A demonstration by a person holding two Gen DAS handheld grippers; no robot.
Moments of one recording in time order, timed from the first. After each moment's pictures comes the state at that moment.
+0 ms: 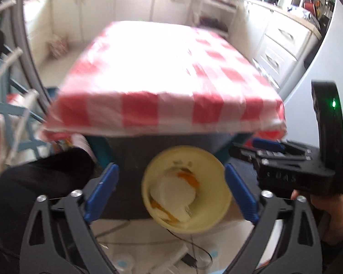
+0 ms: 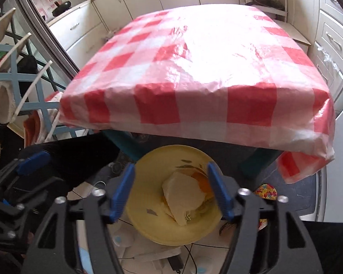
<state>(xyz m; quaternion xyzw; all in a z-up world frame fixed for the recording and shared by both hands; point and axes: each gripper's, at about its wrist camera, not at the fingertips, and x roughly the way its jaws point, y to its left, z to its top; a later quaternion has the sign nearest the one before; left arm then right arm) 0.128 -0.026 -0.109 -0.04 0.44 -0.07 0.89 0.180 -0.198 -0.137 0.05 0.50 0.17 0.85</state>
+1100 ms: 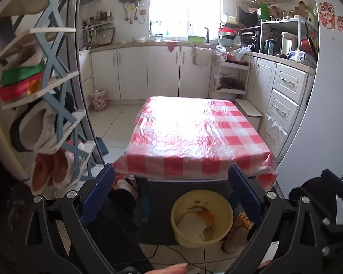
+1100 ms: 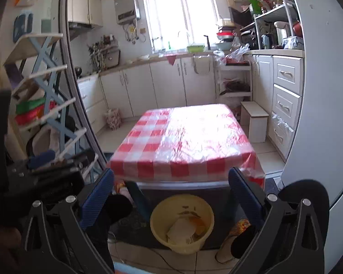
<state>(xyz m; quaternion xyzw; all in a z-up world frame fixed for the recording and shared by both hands) 0.000 -0.019 0.041 -0.02 0.29 0.03 0.96 -0.019 -0.192 0.022 0.05 0.25 0.10 0.96</state>
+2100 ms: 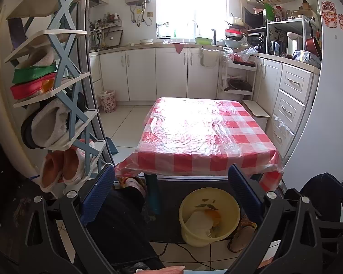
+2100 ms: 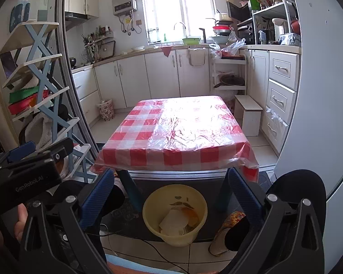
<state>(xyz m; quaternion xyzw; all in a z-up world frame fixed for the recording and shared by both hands) -0.017 -0.013 0.043 -0.01 0.27 0.06 0.96 -0.024 -0.189 0.015 0.04 0.27 0.07 0.96</state>
